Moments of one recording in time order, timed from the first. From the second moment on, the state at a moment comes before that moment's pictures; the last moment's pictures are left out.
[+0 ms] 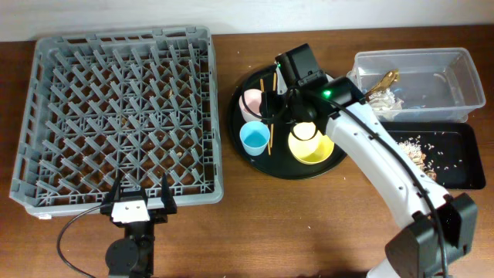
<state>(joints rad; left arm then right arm) -0.07 0.01 0.01 -0.07 -0.16 0.00 0.45 1.75 1.62 -0.88 -0.13 0.37</state>
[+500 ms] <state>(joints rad) -0.07 0.01 0.01 0.11 -0.13 0.03 0.45 1.81 1.62 -0.93 -0.19 0.42</state>
